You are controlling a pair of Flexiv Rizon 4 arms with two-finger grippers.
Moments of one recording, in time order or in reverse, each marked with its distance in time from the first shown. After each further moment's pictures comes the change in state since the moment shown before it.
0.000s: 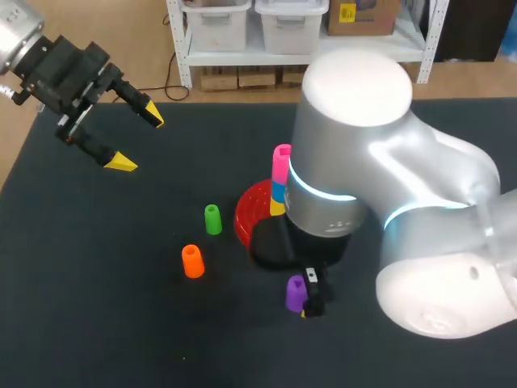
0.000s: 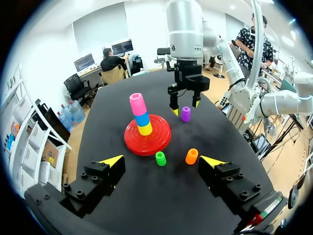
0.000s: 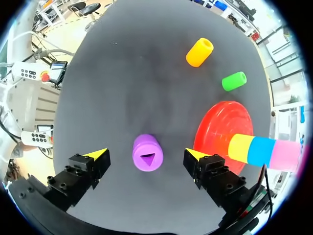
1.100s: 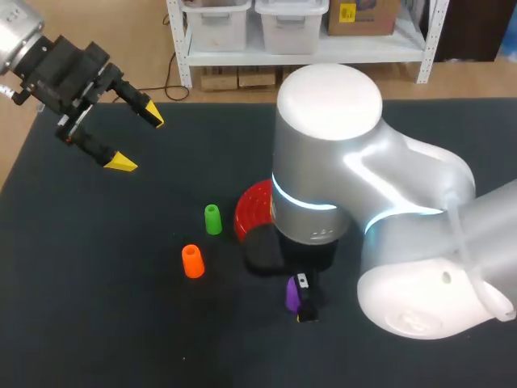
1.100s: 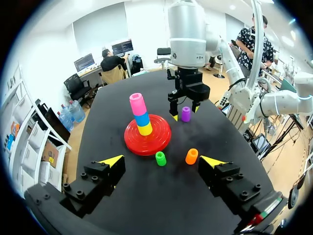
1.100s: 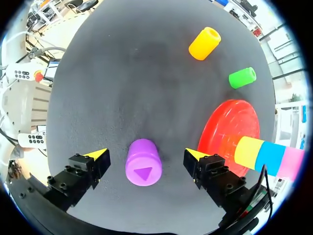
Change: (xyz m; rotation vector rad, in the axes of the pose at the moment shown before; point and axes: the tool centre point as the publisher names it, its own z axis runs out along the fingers) left arm 0.000 0.000 0.000 0.000 0.000 0.000; right arm -0.002 -0.004 0.019 -0.009 0.046 0.008
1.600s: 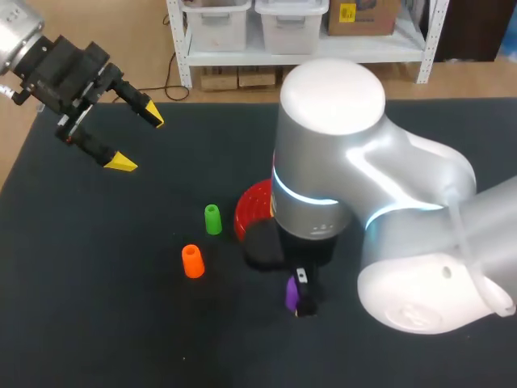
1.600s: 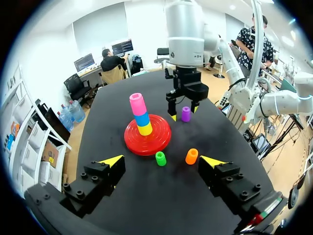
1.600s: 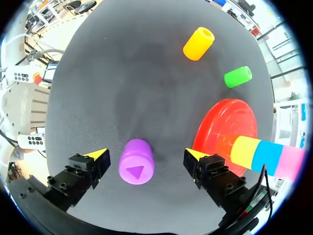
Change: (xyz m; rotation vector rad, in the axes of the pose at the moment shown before) left arm 0.000 0.000 0.000 0.000 0.000 0.000; right arm -0.001 -0.007 -0.003 0.010 -0.012 0.011
